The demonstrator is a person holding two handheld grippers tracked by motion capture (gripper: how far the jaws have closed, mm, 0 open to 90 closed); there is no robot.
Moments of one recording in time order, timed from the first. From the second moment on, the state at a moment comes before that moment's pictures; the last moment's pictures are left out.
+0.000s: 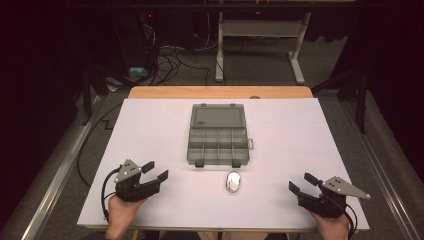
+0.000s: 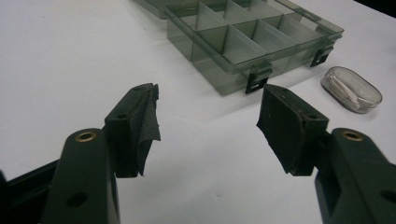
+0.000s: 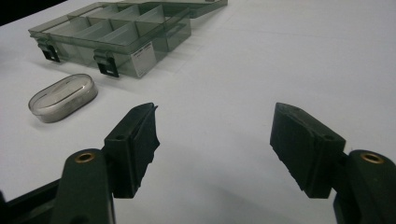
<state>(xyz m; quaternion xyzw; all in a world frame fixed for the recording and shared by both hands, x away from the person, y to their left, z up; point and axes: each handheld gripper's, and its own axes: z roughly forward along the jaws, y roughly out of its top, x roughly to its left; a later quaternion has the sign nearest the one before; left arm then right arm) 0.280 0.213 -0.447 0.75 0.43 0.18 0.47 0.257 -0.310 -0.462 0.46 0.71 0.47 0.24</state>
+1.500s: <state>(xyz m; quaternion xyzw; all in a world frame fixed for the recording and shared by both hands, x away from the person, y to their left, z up) 0.307 0.132 -0.437 0.81 0.38 0.12 0.43 0.254 -0.309 -0.463 0.46 0.71 0.47 0.24</state>
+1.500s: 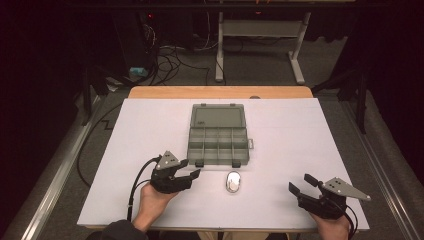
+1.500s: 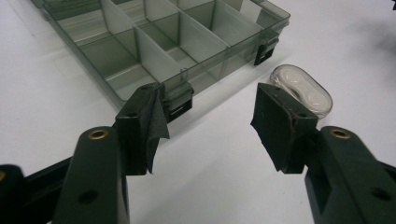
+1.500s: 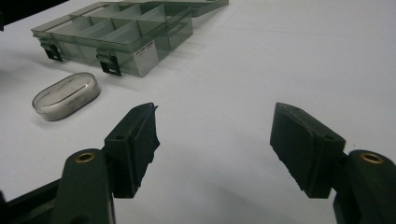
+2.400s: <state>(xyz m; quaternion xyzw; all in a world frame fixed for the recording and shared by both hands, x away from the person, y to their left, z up) 0.317 0.062 -0.435 0.86 0.34 0.06 0.37 0.255 -0.310 -0.463 0.46 0.71 0.47 0.24</state>
